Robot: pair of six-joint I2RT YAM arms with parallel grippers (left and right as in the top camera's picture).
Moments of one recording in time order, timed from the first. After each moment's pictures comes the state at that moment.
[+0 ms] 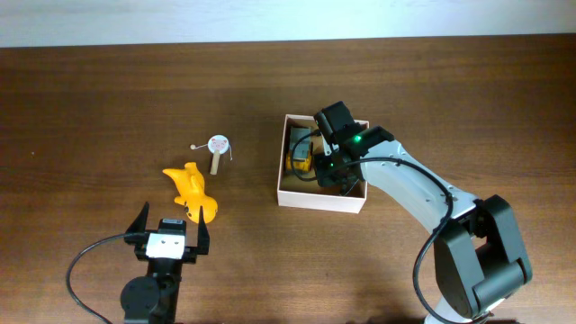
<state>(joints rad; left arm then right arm) -0.04 0.01 0.01 -0.08 -0.01 0.20 0.46 1.83 1.28 -0.72 0.00 0.25</state>
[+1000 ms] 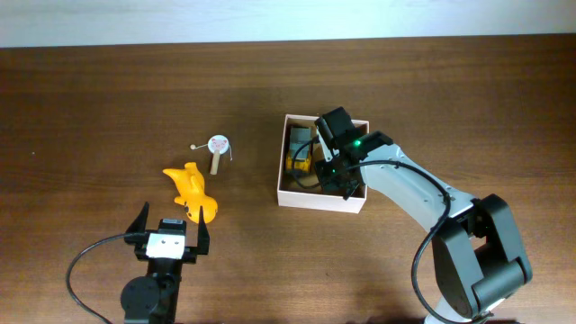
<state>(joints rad) -0.04 0.01 0.01 -0.08 -0.01 0.20 0.46 1.83 1.24 -0.69 0.03 0.13</state>
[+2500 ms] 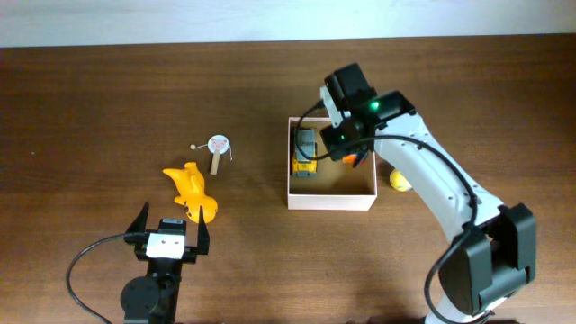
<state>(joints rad) -0.04 0.01 0.01 -0.08 -0.01 0.20 0.41 1.84 1.61 -1.00 0.04 0.01</state>
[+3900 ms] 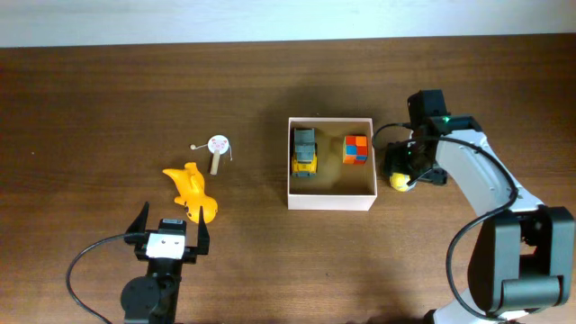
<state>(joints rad) -0.04 0.01 0.01 -0.08 -0.01 0.20 0.04 1.77 1.23 -0.87 0.04 0.28</state>
